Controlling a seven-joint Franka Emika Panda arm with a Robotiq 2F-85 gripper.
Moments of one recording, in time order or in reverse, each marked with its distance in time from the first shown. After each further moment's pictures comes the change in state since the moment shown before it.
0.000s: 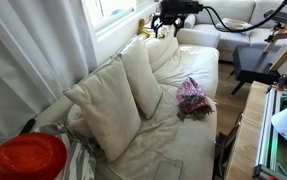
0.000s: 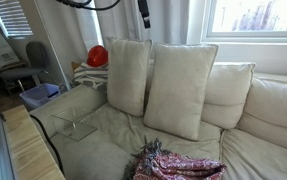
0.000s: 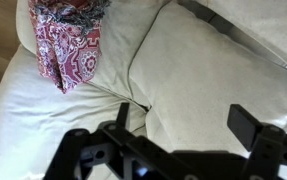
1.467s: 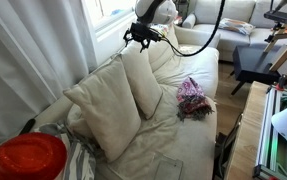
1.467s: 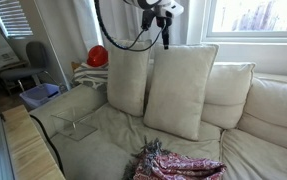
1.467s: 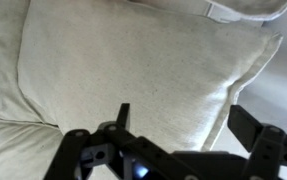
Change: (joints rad) arm 0.075 0.588 -0.059 0.514 0.477 0.308 -0.239
